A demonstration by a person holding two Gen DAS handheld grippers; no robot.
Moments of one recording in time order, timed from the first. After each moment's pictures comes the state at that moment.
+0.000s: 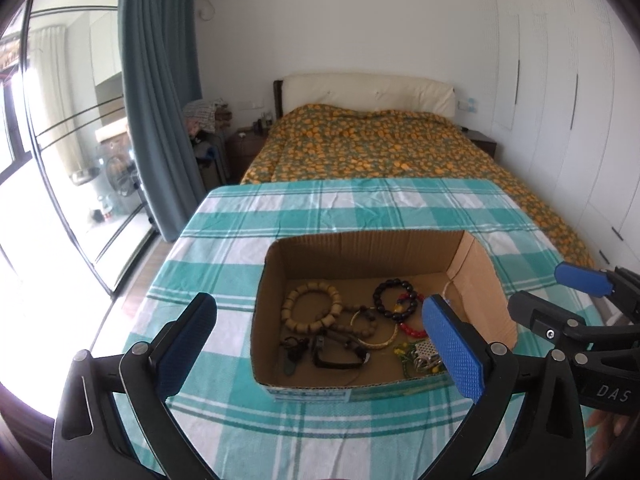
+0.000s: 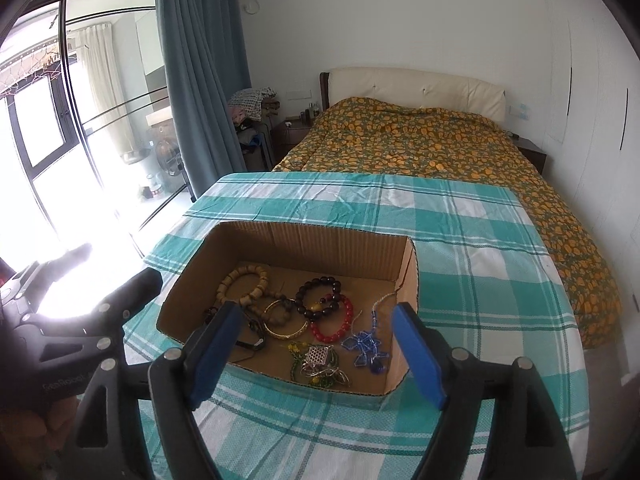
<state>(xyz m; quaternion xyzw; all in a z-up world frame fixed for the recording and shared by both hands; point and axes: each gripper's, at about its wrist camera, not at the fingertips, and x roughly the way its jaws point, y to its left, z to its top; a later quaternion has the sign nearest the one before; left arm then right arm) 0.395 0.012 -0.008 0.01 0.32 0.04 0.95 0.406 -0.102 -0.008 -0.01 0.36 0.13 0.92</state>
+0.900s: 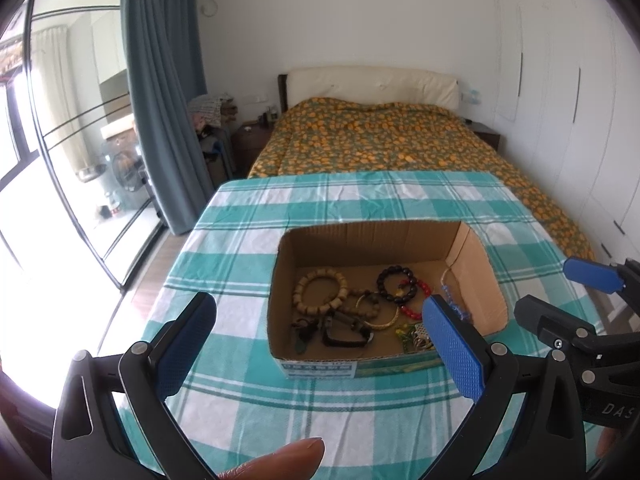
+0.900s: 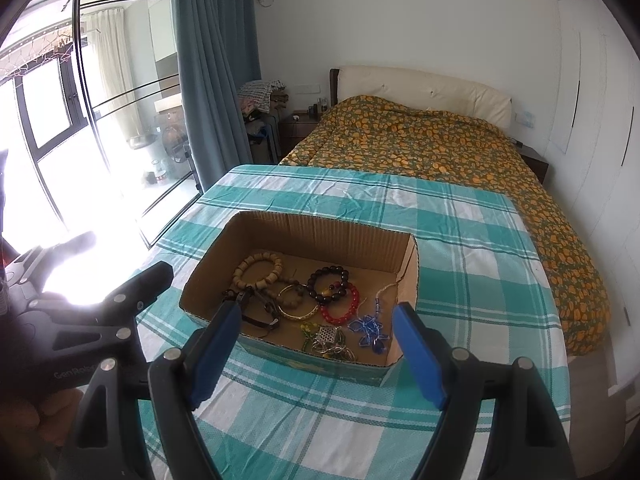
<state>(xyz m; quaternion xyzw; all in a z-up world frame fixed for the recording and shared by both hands) 0.368 0.012 0.008 0.01 0.33 0.04 0.94 0.375 -0.092 0.013 -0.03 0.36 0.14 0.92</state>
